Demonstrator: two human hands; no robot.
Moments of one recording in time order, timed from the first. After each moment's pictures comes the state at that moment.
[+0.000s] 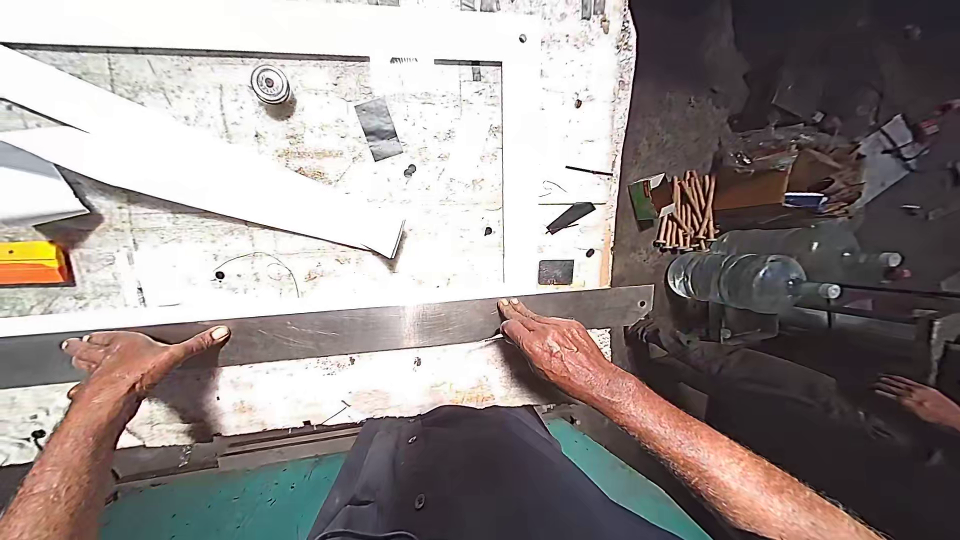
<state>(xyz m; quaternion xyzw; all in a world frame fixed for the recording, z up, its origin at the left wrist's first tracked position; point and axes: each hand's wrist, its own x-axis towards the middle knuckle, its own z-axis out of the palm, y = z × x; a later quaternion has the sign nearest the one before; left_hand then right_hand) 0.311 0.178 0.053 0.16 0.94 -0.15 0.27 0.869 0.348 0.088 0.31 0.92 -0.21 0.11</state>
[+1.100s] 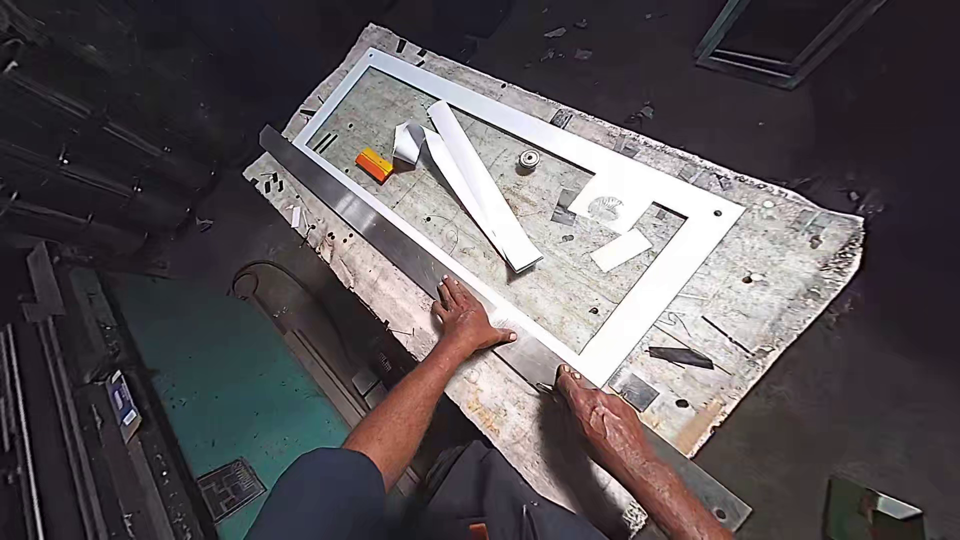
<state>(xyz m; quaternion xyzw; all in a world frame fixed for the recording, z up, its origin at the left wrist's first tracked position) 0.645 0.279 0.080 0.15 0.94 -0.06 0.31 0.871 0.385 0.101 0.20 0.93 -0.19 0.26</state>
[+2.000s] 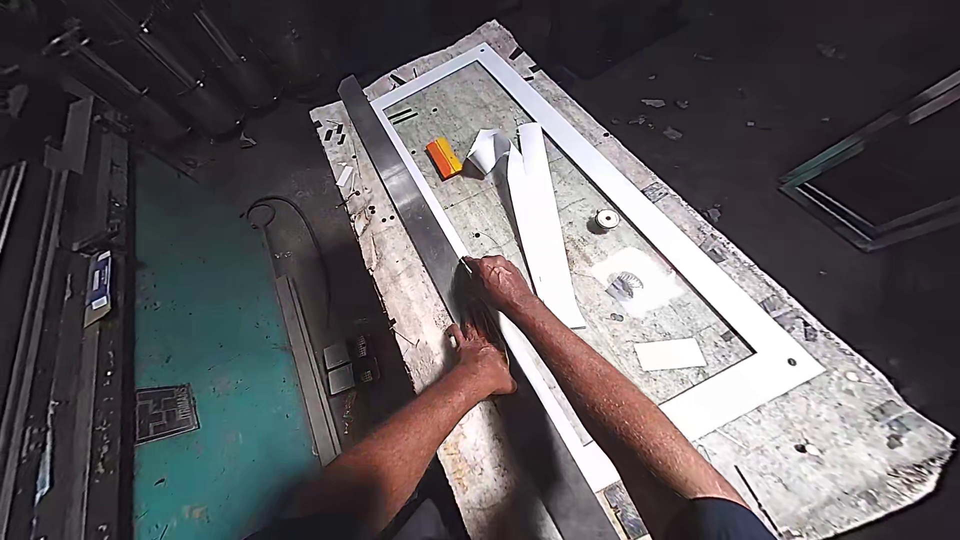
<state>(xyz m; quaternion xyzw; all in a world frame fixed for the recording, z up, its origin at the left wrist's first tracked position) 0.639 0.285 0.082 0.12 0.92 -0.05 0.37 0.527 0.368 0.069 -0.08 0.96 -0.22 0.14</state>
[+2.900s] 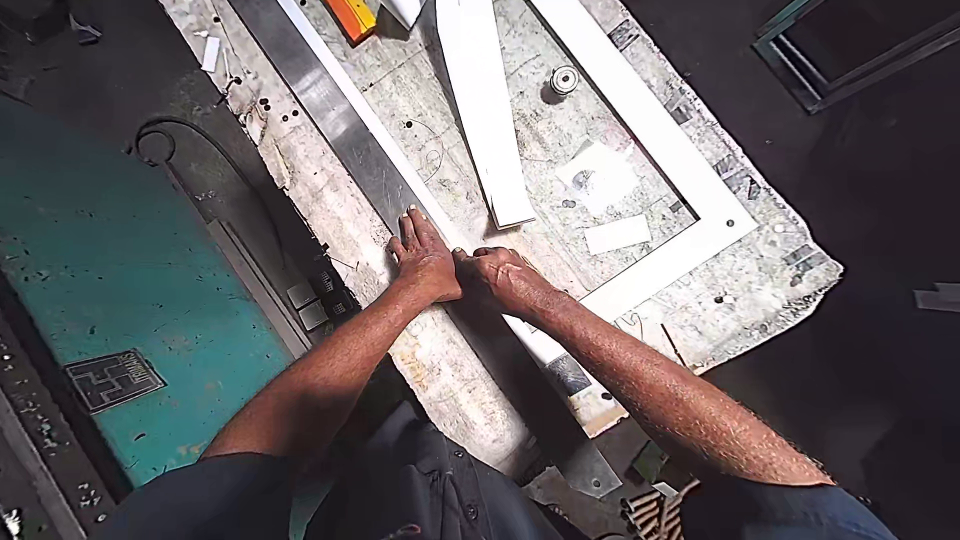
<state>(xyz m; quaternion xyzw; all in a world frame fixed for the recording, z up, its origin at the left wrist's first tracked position) 0.640 0.286 0.069 0.12 0.94 -0.04 0.32 0.693 0.430 0.076 -0.14 0.94 -0.24 0.21</state>
